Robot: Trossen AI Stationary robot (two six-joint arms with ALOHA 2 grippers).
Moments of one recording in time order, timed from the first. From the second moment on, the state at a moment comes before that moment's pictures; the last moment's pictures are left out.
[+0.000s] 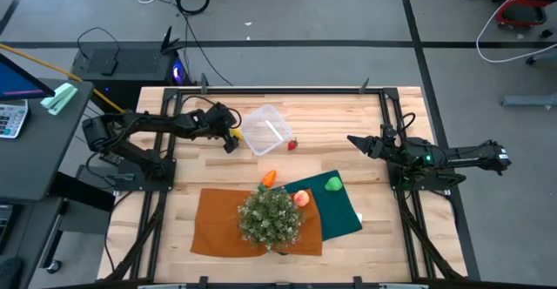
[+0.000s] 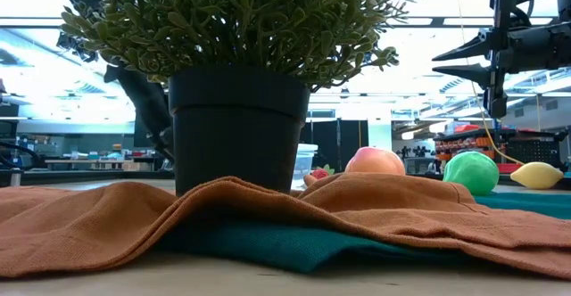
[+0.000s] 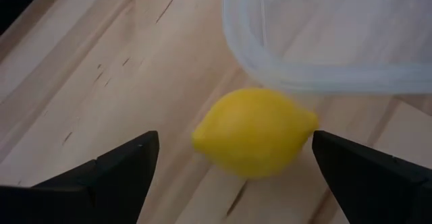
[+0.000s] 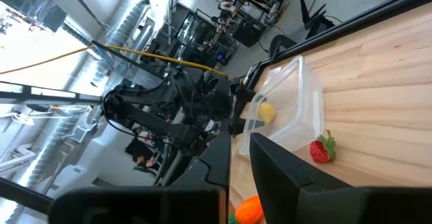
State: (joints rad) left arm 0.53 1.46 0.55 -0.03 -0.11 -0.01; right arm 0.03 0.13 0.04 0.14 0.44 1.02
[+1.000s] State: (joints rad) left arm 0.54 1.54 0.55 0.01 0.05 0.19; right arm 0.03 0.13 0.04 0.12 0.44 1.02
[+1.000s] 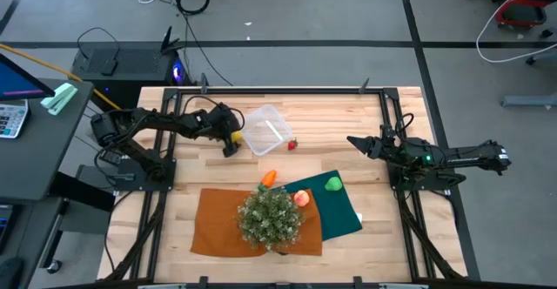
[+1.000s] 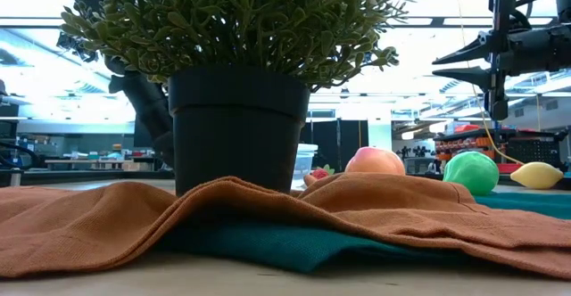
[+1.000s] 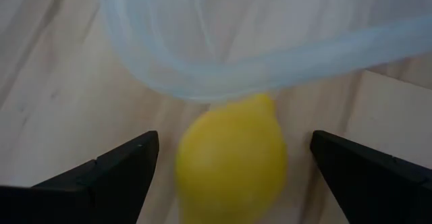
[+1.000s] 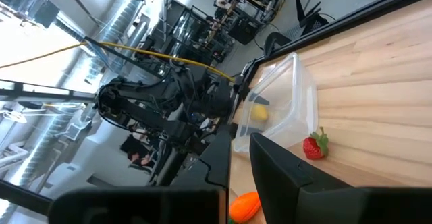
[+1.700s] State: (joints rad) left arm 0.53 1.54 0.55 -0.01 0.06 0.16; right arm 0.03 0.13 0.04 0.11 0.44 1.02
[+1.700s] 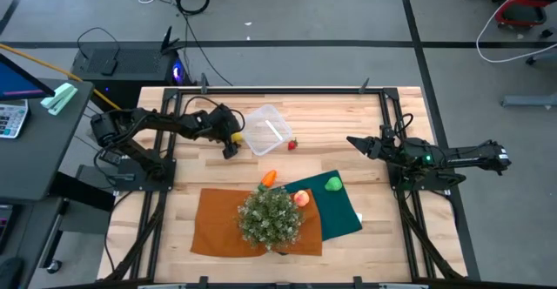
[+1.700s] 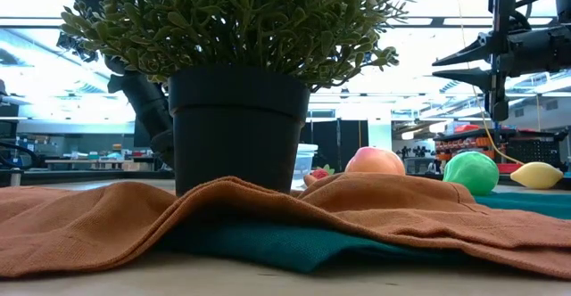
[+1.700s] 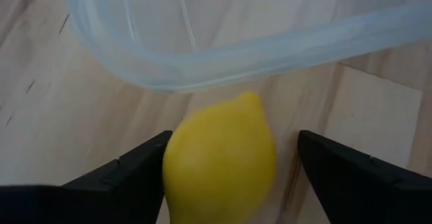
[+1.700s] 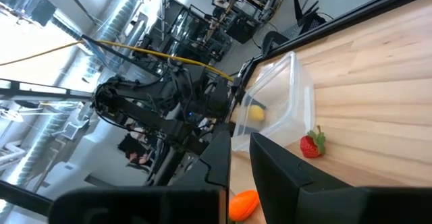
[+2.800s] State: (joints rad) left arm 0.53 1.47 0.61 -0.21 0.05 0.01; right arm 0.03 0.13 0.04 0.11 0.44 1.03
